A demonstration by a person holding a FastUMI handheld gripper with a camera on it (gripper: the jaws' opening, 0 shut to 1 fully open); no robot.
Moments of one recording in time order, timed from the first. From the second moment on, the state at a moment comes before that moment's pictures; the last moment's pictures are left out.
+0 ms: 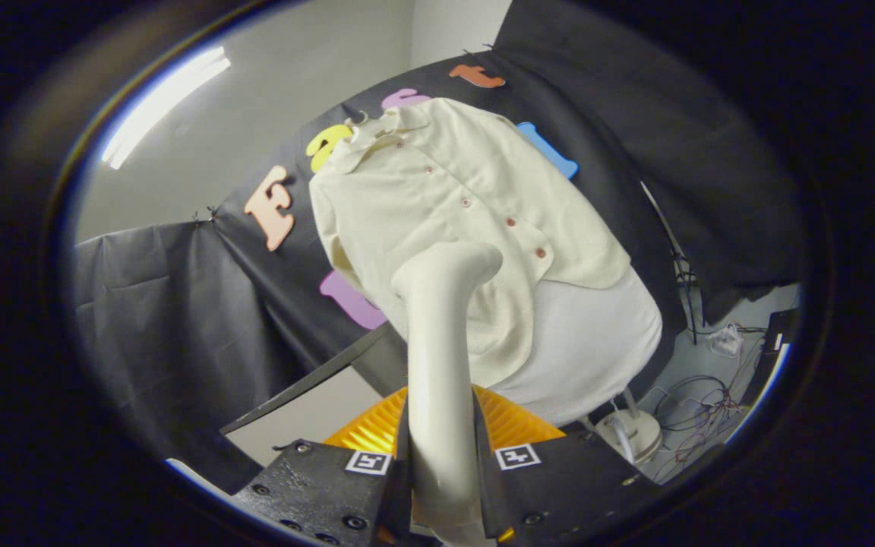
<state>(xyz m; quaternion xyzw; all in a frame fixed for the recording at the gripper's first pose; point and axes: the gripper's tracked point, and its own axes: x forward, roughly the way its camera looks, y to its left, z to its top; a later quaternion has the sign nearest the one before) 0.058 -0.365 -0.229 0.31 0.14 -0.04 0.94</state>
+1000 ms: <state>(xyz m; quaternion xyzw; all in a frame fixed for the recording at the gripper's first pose) 0.006 -0.104 -0.109 0.12 0.07 0.00 0.99</state>
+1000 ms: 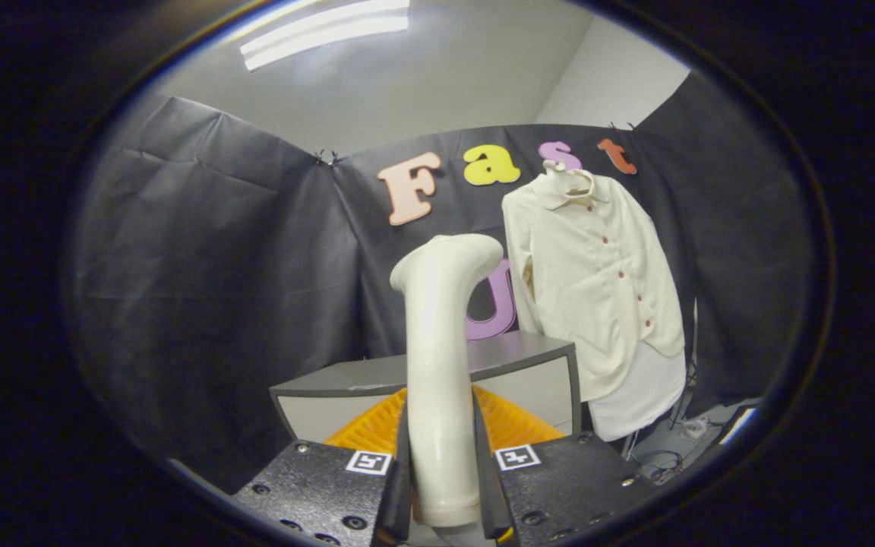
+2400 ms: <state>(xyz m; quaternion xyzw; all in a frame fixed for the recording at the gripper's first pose) 0.045 -0.003 -0.064 0.06 0.07 -0.01 1.00</state>
